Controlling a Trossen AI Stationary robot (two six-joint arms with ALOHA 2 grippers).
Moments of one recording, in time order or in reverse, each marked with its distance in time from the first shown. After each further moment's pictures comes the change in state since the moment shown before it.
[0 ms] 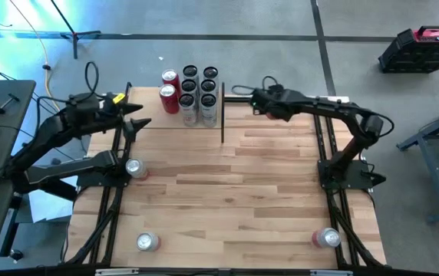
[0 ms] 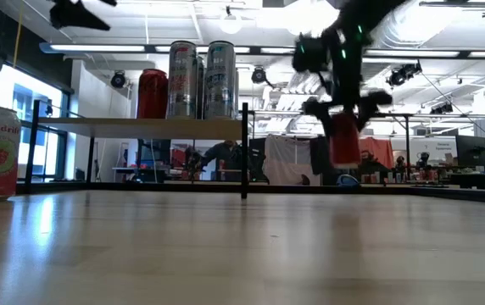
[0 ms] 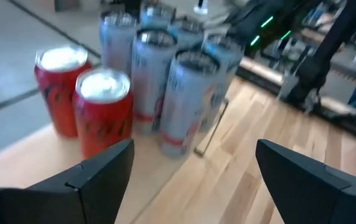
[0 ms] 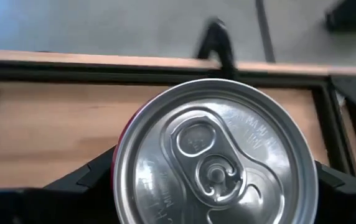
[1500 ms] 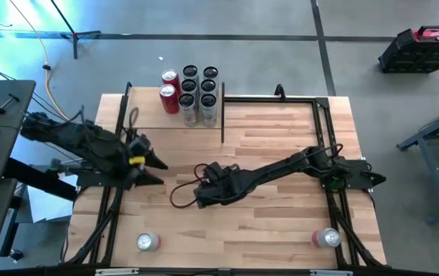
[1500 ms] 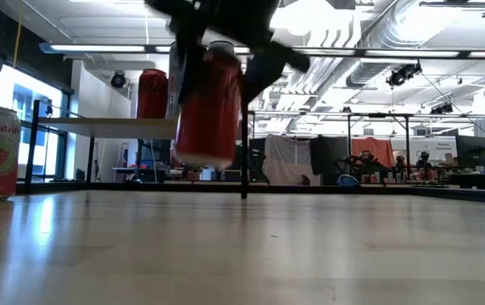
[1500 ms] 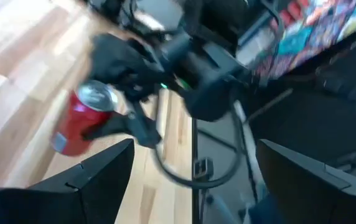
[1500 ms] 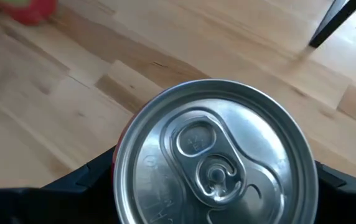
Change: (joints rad) left arm -0.879 0.220 -0.001 0.221 -0.053 -0.537; right arm 0.776 0.583 0.720 -0.070 -0.067 0.183
